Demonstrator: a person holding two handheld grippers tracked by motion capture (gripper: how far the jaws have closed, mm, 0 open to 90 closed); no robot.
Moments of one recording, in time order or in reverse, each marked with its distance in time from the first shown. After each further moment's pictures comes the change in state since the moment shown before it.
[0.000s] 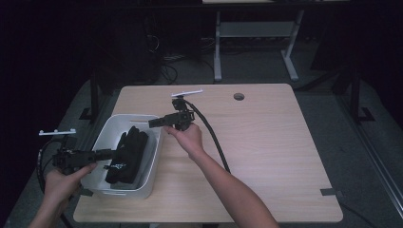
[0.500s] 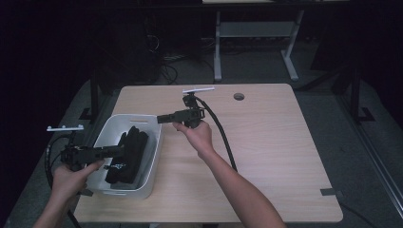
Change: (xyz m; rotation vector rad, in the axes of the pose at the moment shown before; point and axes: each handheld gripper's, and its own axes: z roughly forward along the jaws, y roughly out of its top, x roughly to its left) left arm -0.015 0.008 0.013 0.007 -0.033 0.022; right arm -0.001 0.000 -0.033 -0.046 -0.001 0.001
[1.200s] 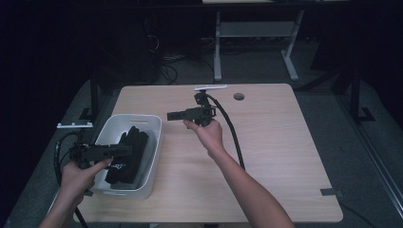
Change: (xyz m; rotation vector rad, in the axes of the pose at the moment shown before) left arm -0.014 0.006 0.016 0.015 -0.017 0.014; right arm -0.004 -0.002 -0.033 -0.035 -0.015 0.009
